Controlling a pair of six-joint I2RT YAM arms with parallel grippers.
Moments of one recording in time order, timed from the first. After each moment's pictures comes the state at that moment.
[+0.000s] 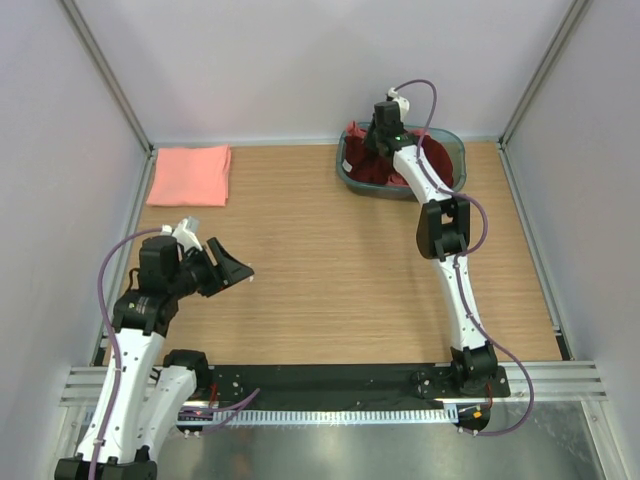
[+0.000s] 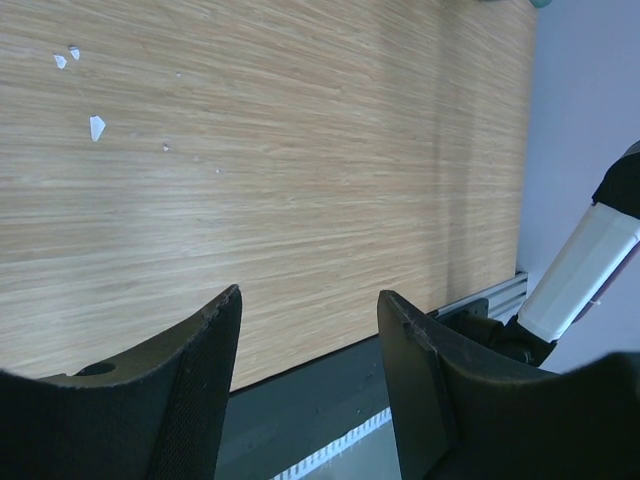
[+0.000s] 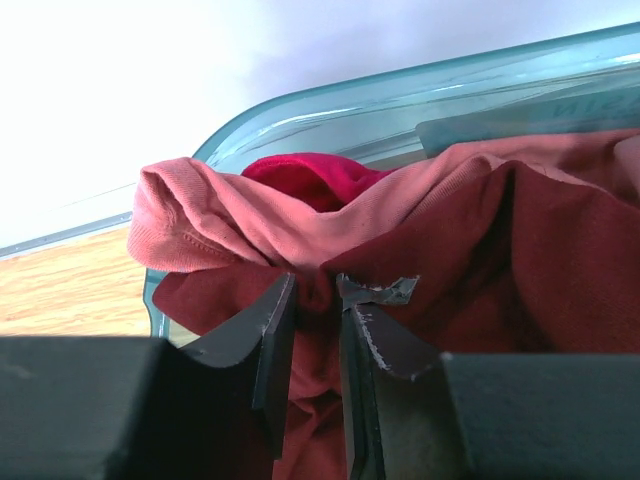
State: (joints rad) left arm -0.09 0.67 0.75 -0.74 0.47 -0.62; right arm 0.27 2.65 2.53 -0.40 0.16 0.52
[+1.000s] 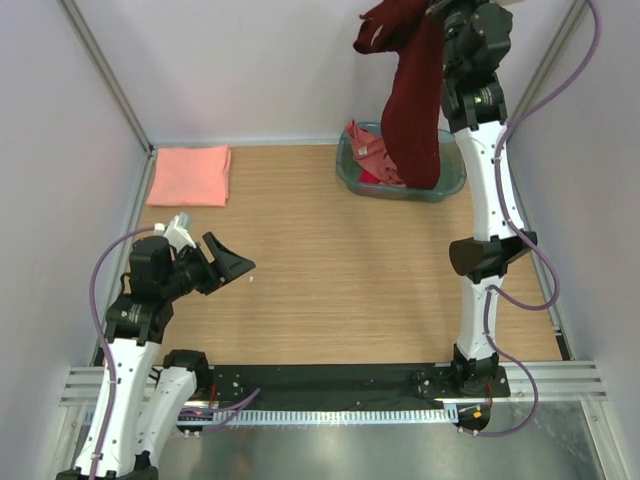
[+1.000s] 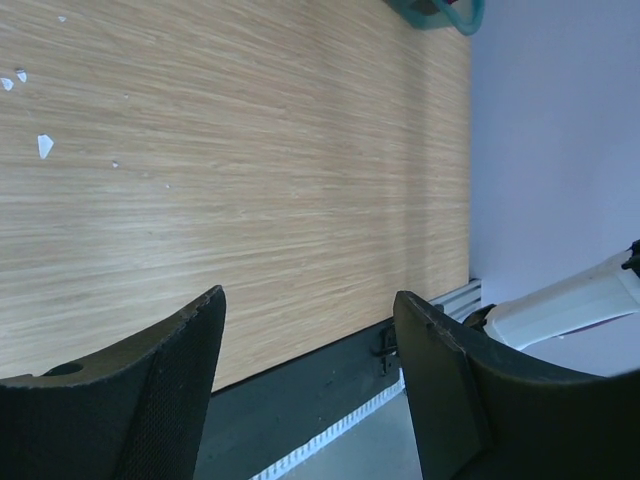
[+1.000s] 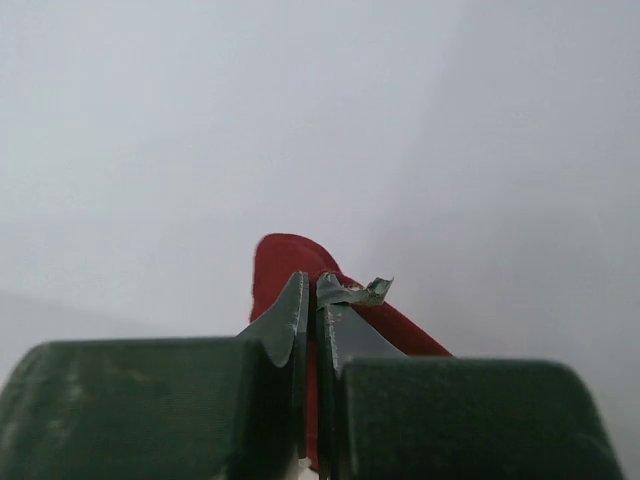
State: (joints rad) left arm -0.09 0.63 0.80 -0.73 0.50 -0.69; right arm 0.25 2.13 2.75 -0.16 0.32 0.44
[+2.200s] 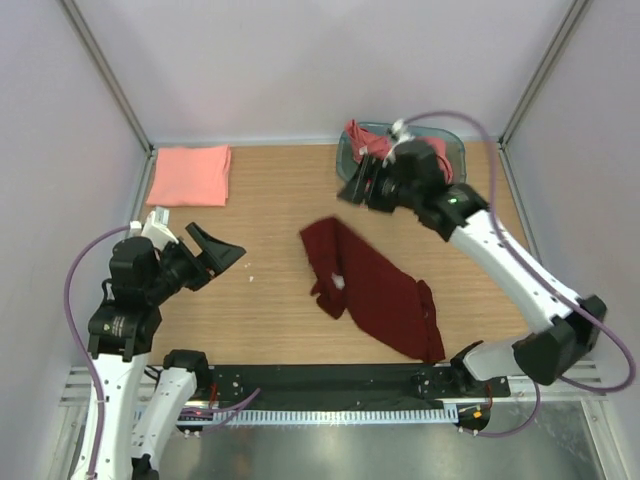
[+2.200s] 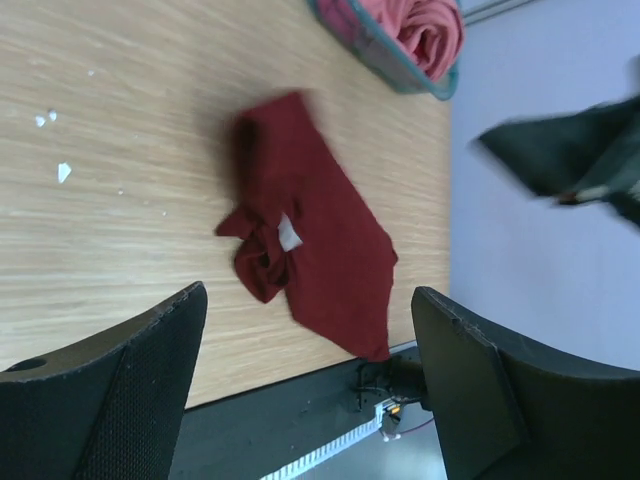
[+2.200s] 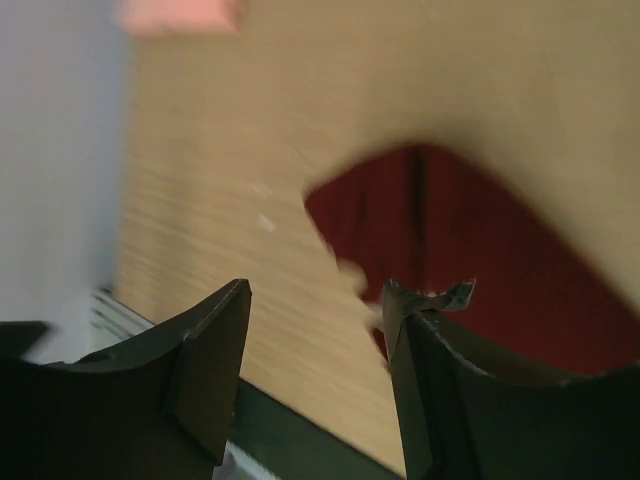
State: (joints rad) left arm -0.09 0.59 0.95 -0.79 0.39 -0.78; right arm 0.55 1.35 1.49 -0.51 -0.09 0.69
